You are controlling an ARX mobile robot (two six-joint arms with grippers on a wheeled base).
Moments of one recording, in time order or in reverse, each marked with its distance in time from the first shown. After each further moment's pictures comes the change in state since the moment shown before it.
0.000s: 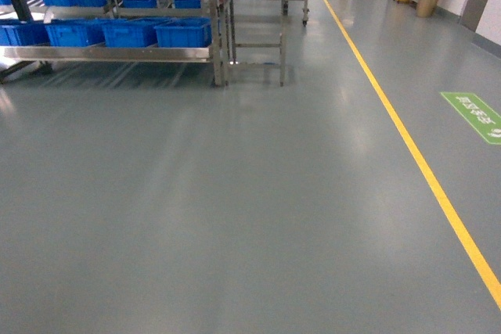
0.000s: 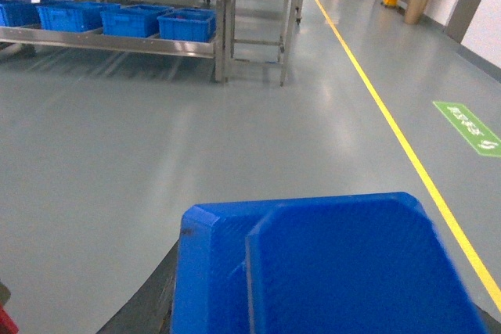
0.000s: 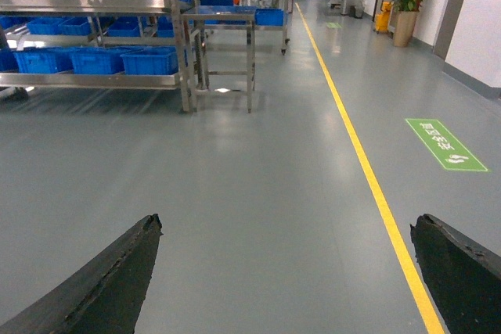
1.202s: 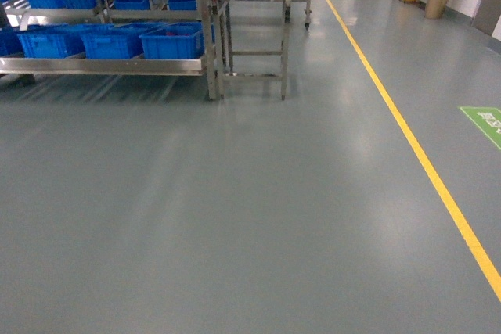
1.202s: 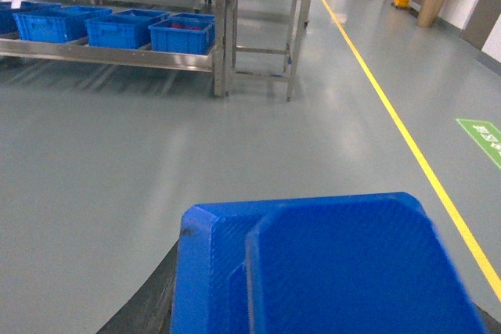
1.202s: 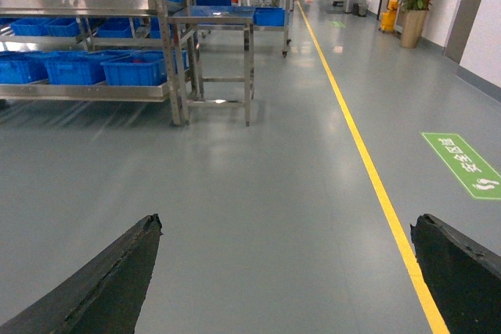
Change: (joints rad) left arm 0.002 -0.001 0.000 0.002 -0.003 0.000; right arm 0.000 0.000 0.000 0.001 0.001 0.000
